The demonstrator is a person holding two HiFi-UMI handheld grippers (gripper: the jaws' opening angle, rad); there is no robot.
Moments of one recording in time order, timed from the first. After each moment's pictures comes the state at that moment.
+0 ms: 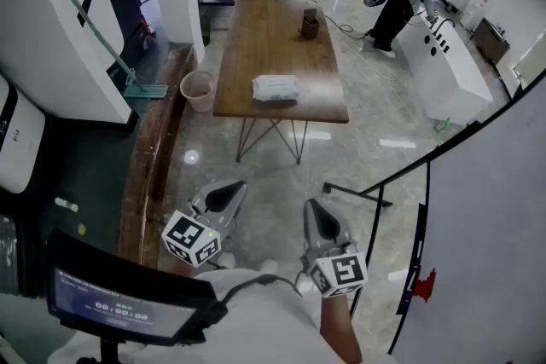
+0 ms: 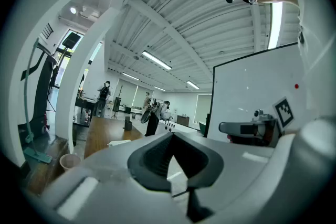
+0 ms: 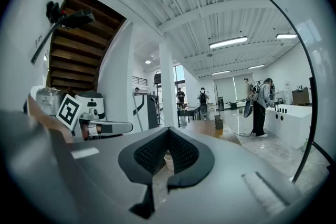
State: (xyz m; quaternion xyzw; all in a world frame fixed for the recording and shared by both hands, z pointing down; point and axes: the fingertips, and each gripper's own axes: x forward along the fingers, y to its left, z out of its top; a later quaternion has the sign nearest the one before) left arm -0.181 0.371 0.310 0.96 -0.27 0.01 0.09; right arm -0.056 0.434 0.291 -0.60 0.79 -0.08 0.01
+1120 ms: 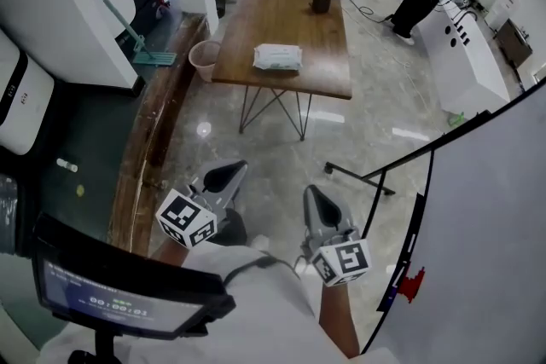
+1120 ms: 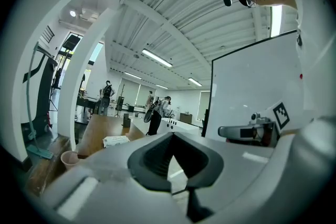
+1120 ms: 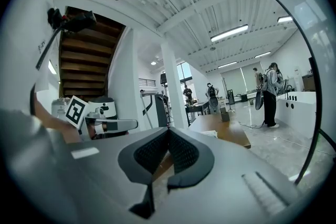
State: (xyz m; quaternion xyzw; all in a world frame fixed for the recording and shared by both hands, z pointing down) left arm -0.120 0.411 0.323 0.95 -0.29 0.03 0.08; right arm 0.003 0.469 0.318 -0.55 0.83 -0.10 0.03
